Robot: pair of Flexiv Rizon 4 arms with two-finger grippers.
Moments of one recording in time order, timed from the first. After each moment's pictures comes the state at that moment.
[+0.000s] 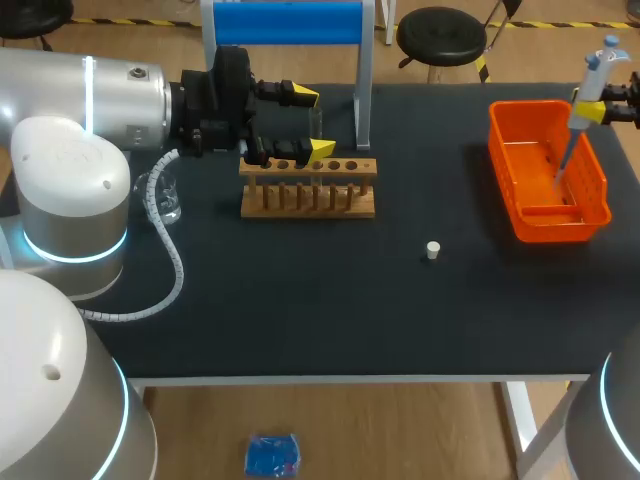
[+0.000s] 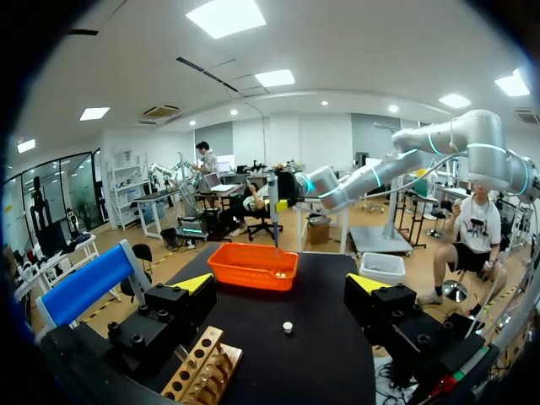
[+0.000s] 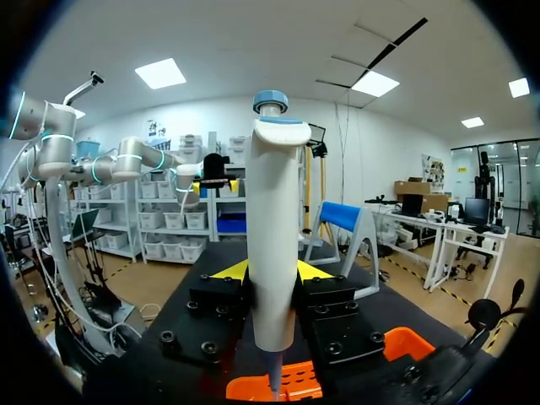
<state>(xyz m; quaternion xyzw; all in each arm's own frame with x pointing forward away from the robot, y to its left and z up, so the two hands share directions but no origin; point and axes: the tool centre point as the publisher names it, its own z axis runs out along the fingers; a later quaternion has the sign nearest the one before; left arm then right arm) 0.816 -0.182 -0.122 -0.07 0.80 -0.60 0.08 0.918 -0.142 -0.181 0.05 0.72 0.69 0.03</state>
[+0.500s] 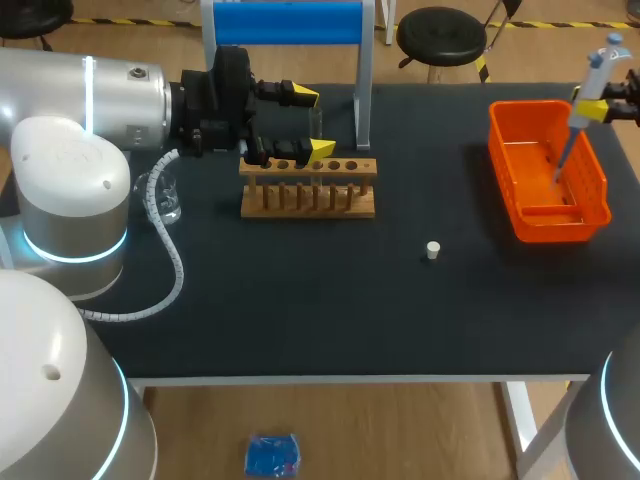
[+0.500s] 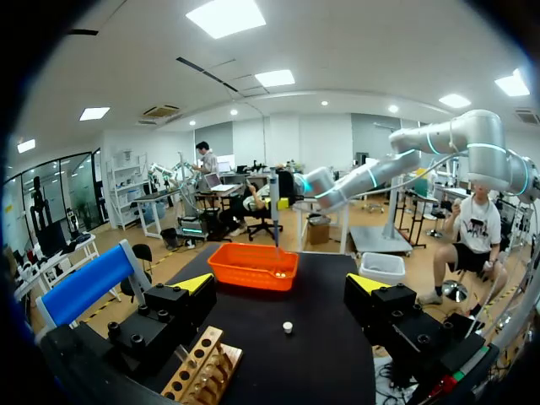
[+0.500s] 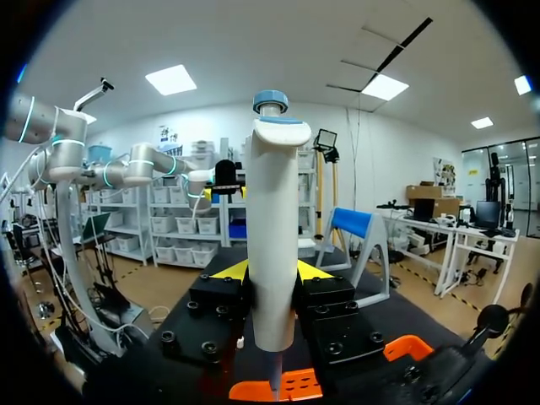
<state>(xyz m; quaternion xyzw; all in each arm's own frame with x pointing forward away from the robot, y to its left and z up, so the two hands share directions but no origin) 0.816 -0.182 -0.122 -0.07 0.80 -0.60 0.08 0.915 -0.142 -0.176 0.02 0.71 0.70 0.01</state>
